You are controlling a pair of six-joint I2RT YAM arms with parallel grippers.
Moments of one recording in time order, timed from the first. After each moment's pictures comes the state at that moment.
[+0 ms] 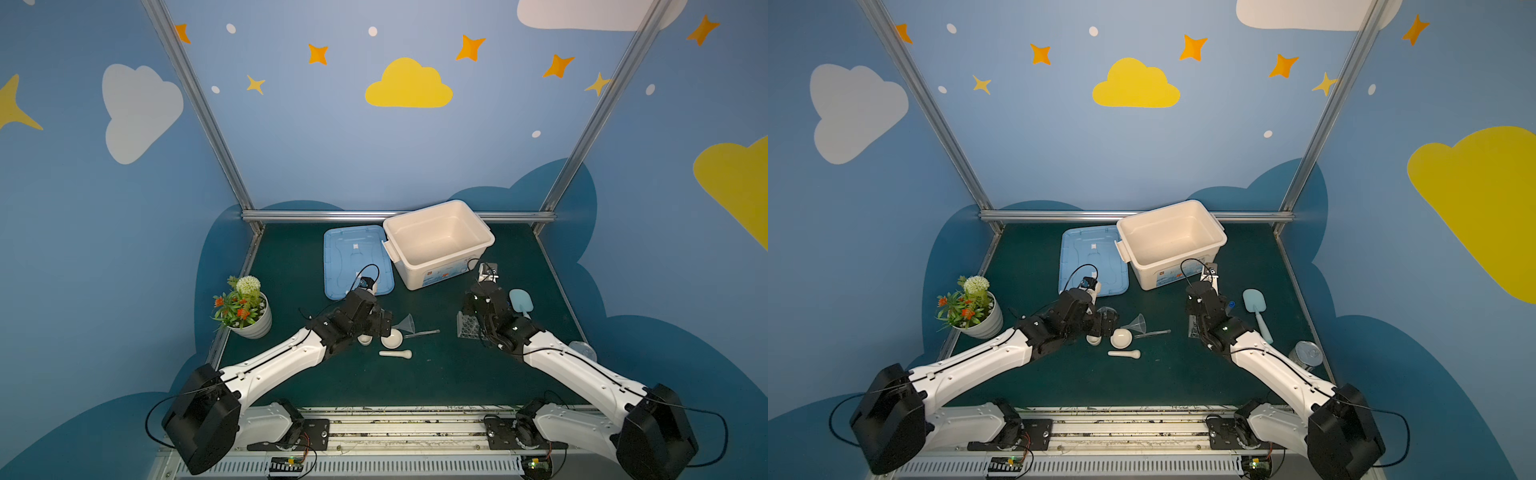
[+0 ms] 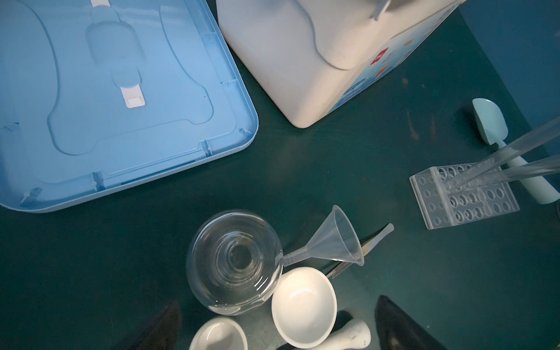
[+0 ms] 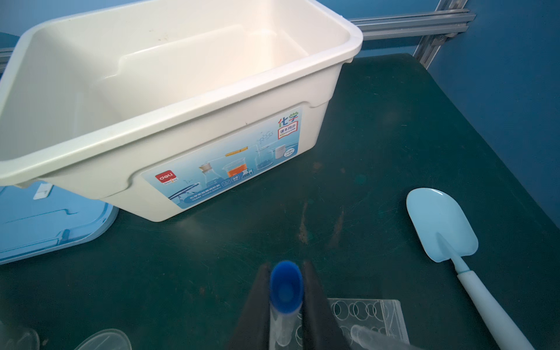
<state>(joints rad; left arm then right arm) -0.71 1.25 0.76 -0.27 -0.12 -0.45 0.63 1.14 0.70 -0.16 0.56 0.39</state>
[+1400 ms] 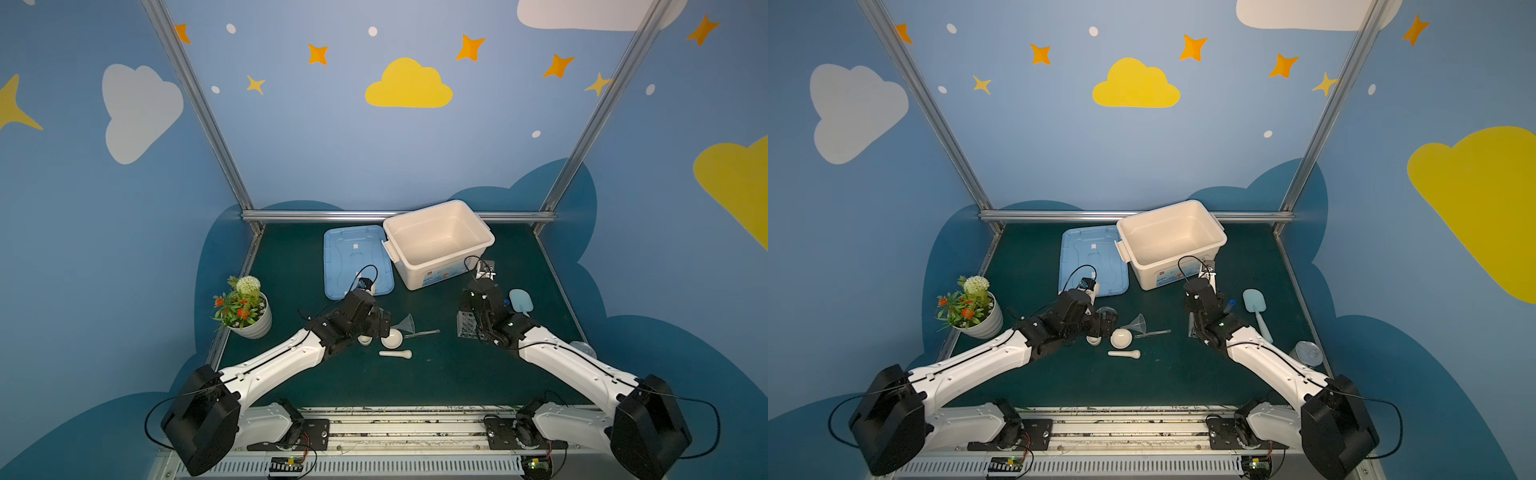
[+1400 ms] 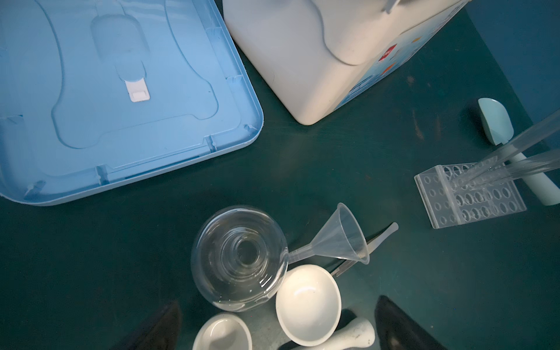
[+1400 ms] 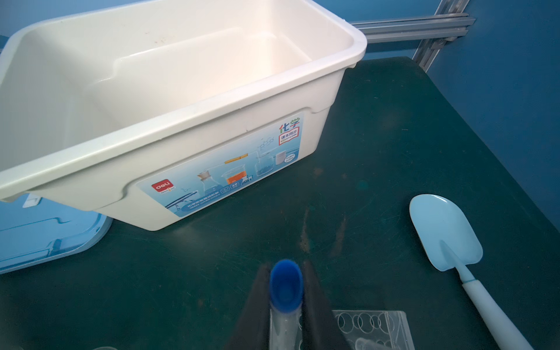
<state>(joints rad) -0.70 1.25 0.74 -0.27 -0.12 -0.46 0.62 1.19 0.73 -0.13 0.55 0.39</state>
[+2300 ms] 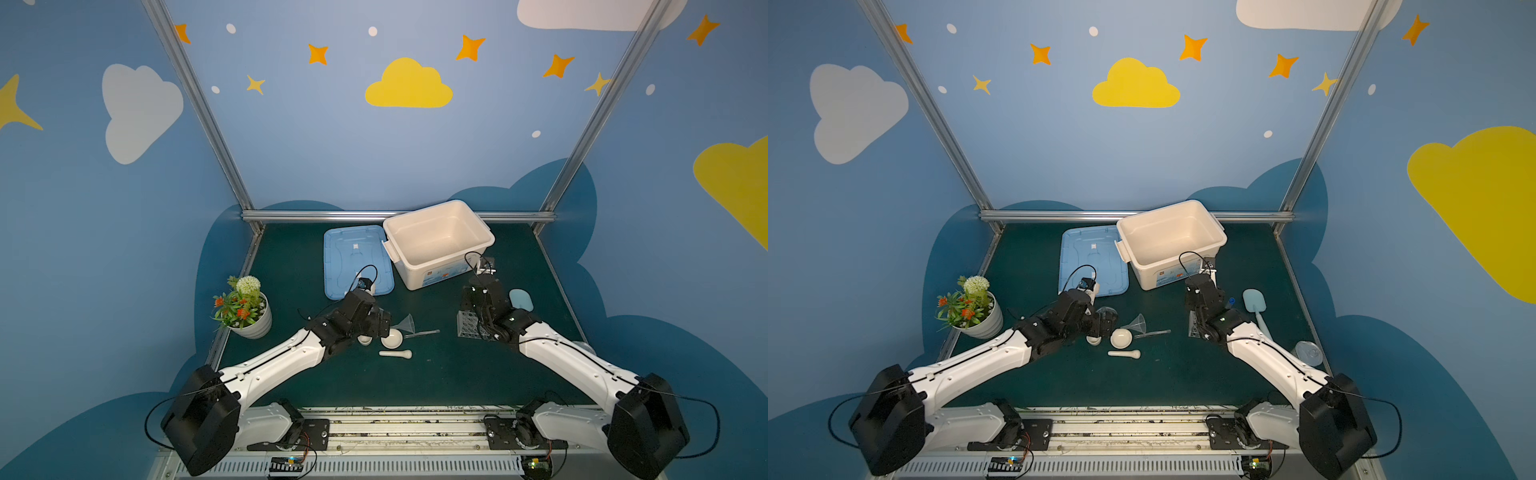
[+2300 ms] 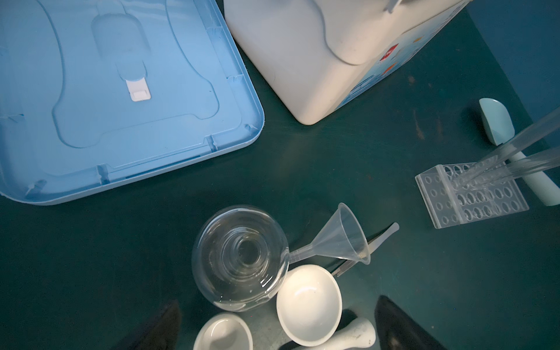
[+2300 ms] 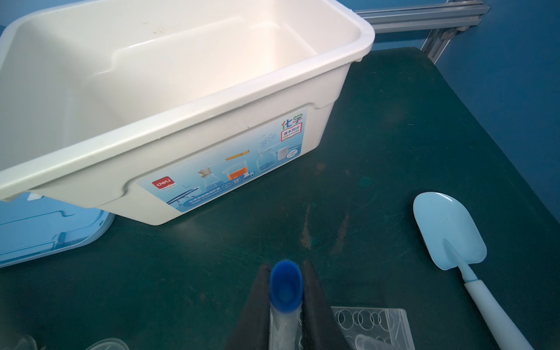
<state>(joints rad) -0.70 1.25 0.74 -0.27 -0.12 -0.46 0.60 1.21 0.77 -0.19 0.50 0.39</state>
